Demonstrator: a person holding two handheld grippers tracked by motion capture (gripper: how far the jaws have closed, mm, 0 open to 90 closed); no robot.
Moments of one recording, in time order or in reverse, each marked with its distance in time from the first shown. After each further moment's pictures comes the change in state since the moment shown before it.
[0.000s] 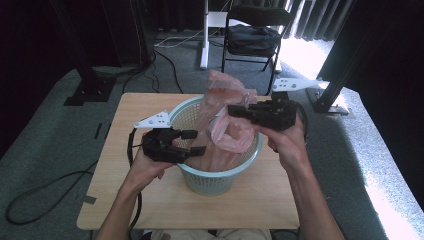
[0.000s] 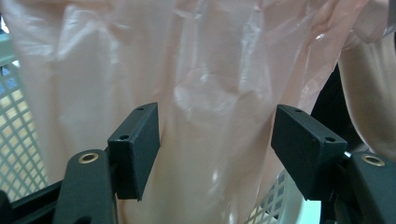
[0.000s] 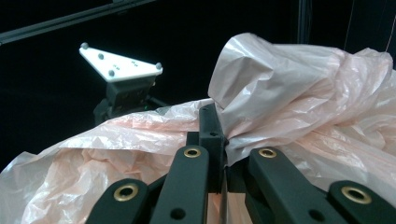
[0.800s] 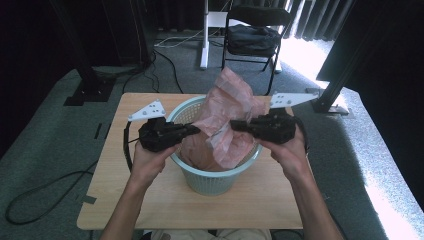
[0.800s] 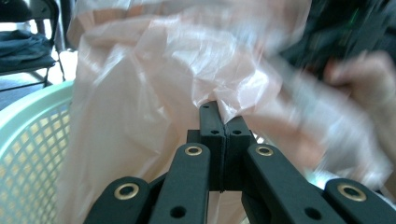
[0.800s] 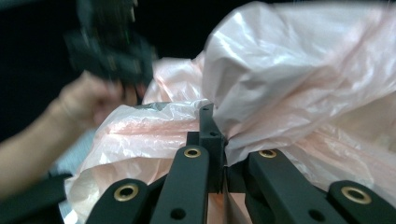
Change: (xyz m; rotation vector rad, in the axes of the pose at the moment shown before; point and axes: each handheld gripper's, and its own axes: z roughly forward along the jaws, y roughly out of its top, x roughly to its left) left arm -0.002 0.020 -0.013 -0.136 0.106 -0.043; right arm 0.000 -0.033 0.001 0.092 -0.039 -0.020
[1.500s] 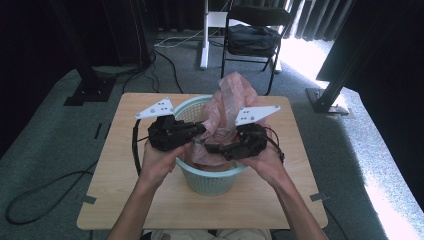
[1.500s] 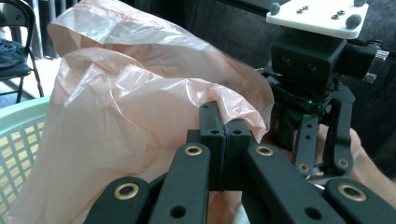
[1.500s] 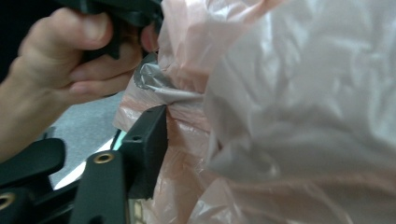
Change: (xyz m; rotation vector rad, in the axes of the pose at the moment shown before) left arm -0.016 0.010 0.015 -0.024 -0.062 -0.008; right arm 0.023 -0.014 0.056 0.108 0.025 -0.102
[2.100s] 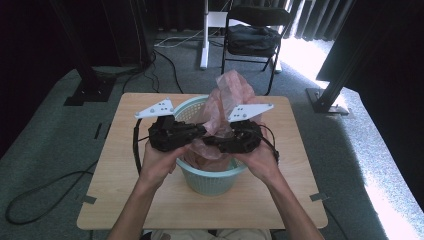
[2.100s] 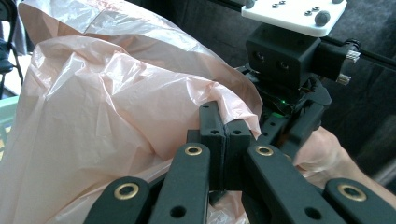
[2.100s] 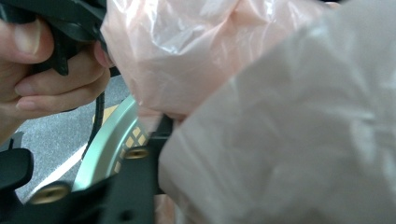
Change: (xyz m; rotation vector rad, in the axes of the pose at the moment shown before) left arm 0.001 -0.001 0.000 0.003 -0.048 -0.022; right arm 0.000 0.007 0.011 0.016 -0.093 0.001
